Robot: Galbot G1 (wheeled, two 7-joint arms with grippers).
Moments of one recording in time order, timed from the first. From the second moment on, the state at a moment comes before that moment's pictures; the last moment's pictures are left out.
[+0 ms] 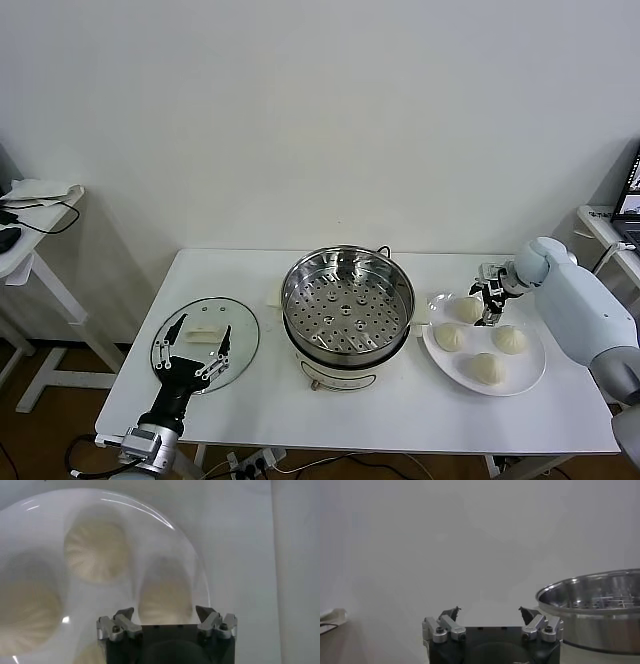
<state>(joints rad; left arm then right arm) 1.60 -1.47 -0.64 -2.12 0.09 -0.07 0.18 -0.14 0.94 -0.23 0.68 -0.52 0.07 -1.10</state>
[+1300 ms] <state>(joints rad) 1.62 -1.46 -0.62 -2.14 0.12 -0.08 0.18 0.13 0.69 -0.57 1.12 -0.26 0.27 -1.24</state>
